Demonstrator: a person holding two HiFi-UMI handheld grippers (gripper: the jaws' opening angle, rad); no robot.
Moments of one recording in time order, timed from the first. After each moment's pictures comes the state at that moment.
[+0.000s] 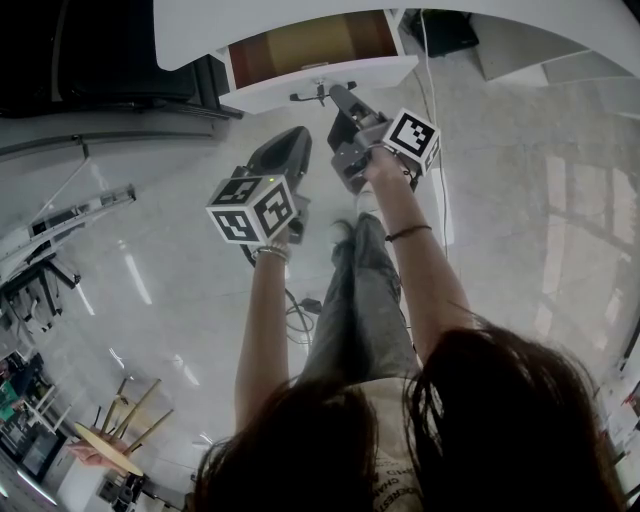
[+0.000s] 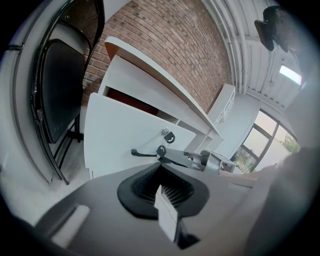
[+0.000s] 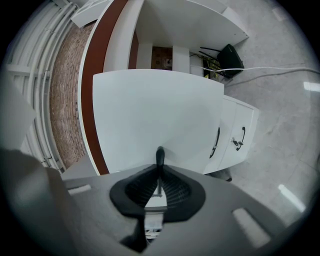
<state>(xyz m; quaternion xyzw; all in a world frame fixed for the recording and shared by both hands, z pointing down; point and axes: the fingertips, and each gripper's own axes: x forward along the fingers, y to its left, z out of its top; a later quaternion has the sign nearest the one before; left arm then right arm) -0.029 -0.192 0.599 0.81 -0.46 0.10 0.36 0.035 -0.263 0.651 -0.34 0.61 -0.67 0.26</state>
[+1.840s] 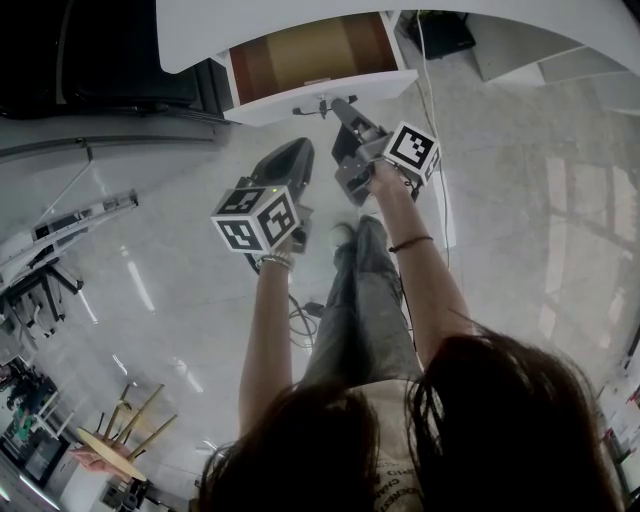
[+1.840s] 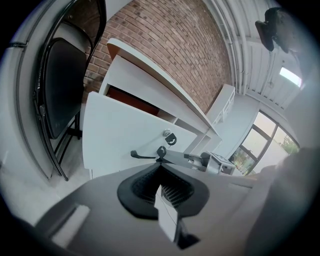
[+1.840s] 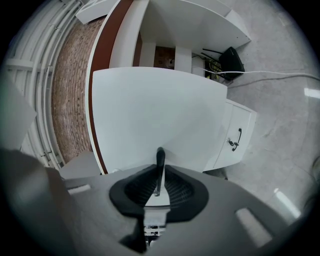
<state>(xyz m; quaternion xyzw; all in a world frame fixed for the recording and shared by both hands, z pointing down) -0.030 -0.195 0.601 0.80 -0.46 0.10 0.37 0.034 -0.261 0.655 -0.34 0.62 -0.66 0.24</state>
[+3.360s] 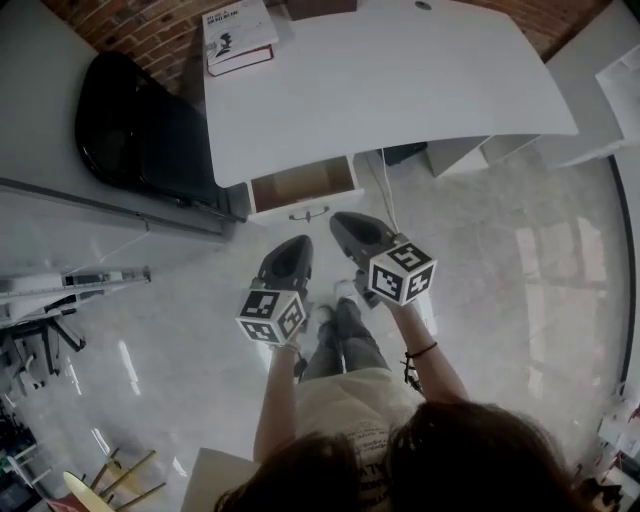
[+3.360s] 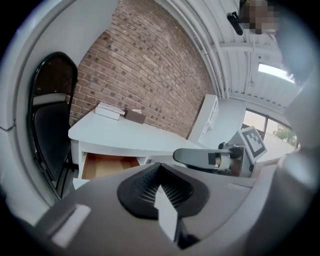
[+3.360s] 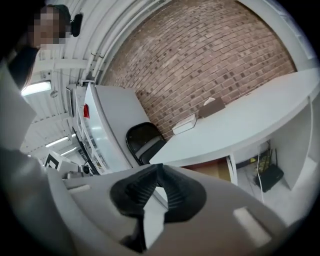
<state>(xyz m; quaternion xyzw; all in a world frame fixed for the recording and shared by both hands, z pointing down) 0.005 -0.115 0.304 0.85 -0.46 0.05 0.26 0.063 -0.147 0.296 -0.36 0.89 -0.29 -0.03</state>
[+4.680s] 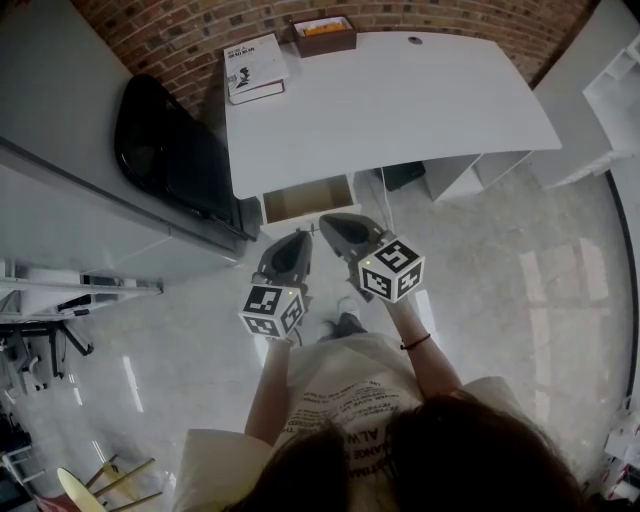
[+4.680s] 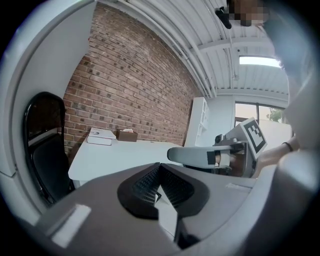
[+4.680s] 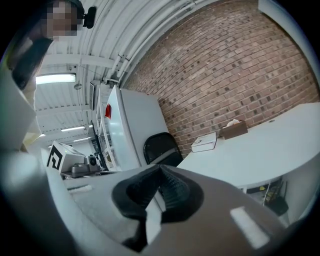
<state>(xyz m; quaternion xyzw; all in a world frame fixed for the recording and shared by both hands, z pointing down) 0.010 -0.100 0.193 0.87 -0.46 0.05 0.16 0.043 -0.121 0.180 -0.31 0.93 -0.19 -0.02</state>
